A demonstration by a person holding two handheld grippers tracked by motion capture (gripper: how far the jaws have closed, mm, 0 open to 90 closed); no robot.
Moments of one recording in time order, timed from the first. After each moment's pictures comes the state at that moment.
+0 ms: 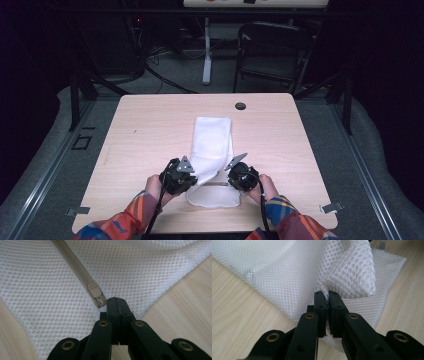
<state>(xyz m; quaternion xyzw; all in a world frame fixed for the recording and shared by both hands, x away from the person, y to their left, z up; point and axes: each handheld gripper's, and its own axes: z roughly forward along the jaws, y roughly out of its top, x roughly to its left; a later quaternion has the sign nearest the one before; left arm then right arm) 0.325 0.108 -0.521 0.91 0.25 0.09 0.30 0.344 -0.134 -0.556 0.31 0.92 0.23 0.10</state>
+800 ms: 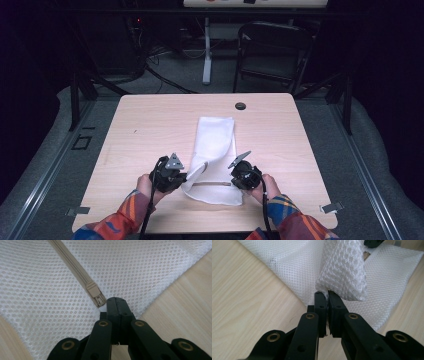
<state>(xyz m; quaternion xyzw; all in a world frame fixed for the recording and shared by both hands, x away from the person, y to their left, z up) 0.326 0.134 -0.518 0.90 0.28 0.10 0.31 0.347 -0.142 -0.555 0.33 0.91 0.22 0.08</state>
